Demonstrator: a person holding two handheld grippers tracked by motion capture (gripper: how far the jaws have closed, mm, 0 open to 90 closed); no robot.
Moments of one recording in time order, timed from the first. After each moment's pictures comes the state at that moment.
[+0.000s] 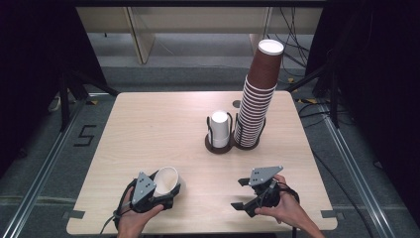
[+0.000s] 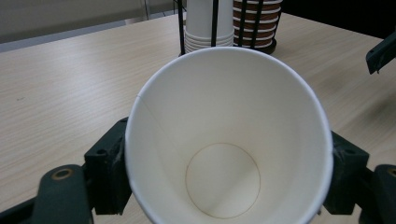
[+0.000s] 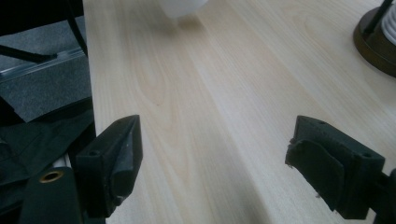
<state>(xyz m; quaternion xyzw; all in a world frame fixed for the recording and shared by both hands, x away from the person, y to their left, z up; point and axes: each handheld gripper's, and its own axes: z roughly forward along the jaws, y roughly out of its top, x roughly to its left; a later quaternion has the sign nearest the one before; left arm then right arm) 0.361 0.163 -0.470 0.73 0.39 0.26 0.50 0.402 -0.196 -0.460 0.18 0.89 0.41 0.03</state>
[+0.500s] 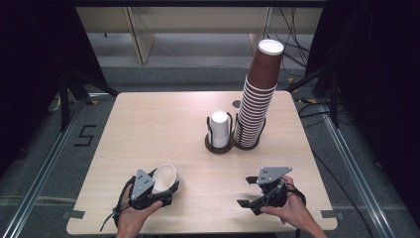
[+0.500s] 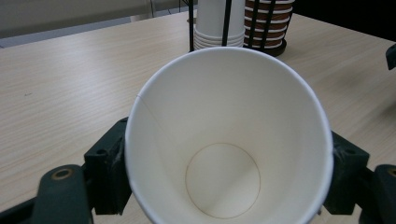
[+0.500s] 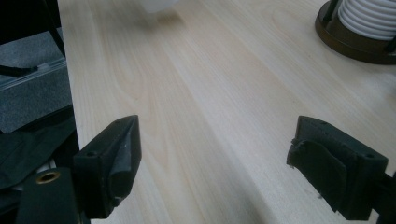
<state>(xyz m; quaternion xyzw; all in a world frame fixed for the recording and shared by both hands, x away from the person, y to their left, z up) 0.369 0.167 -0.470 0.73 0.40 0.26 0.49 0.401 -0.215 -0.462 0.22 0.88 0.42 0.05</state>
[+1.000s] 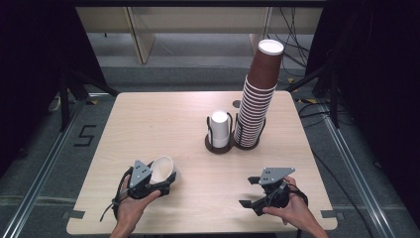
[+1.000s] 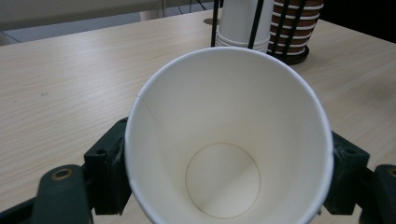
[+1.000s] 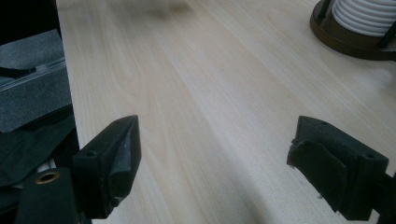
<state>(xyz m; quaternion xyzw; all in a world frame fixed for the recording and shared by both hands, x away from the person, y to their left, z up) 0.394 0.174 -0.466 0.72 0.42 0.26 0.49 0.399 -0.221 -0.462 0.23 0.88 0.42 0.05</state>
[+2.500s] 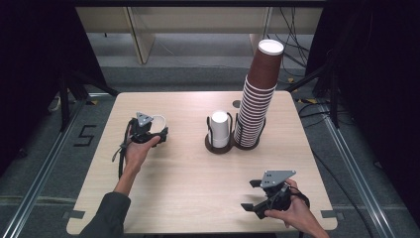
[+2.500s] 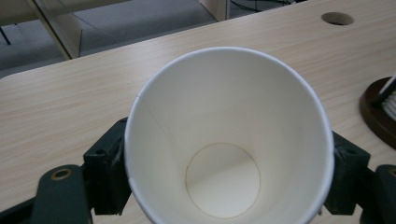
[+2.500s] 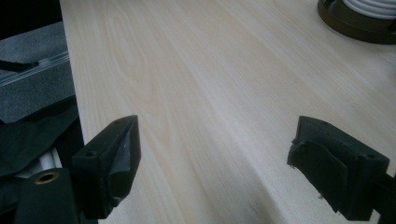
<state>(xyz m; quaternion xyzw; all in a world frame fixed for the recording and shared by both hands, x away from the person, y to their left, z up) 0.551 0.197 -0.454 0.71 0.50 0.30 0.39 0.395 -0.226 -0.468 0.22 0.88 0.41 0.05</state>
